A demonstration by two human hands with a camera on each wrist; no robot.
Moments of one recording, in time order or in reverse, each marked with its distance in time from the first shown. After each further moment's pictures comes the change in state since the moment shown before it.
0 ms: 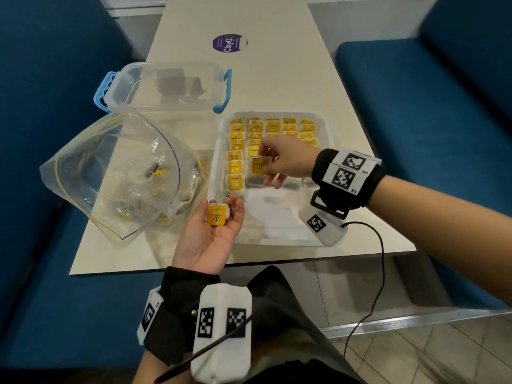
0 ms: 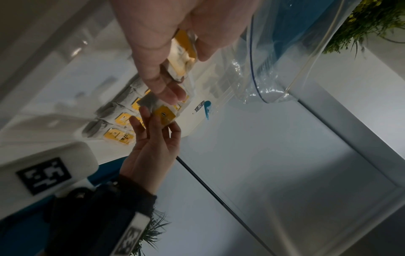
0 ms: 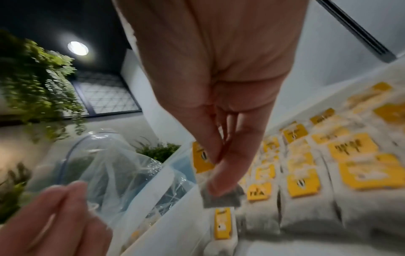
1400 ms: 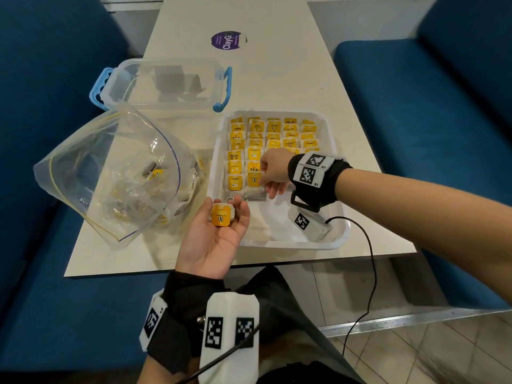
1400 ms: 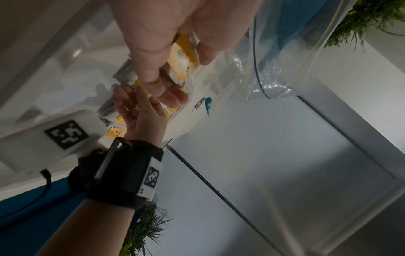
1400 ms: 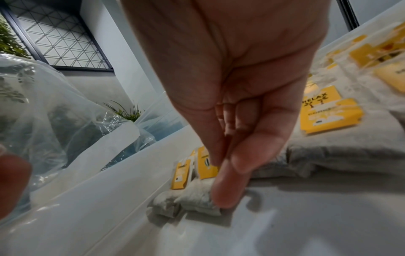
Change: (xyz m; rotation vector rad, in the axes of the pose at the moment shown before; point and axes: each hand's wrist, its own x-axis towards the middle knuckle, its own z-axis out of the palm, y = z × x) left_hand 0.003 -0.003 -0.003 0.024 -0.017 -0.029; right_hand 0.038 0.015 0.018 -0.213 -0.082 0.294
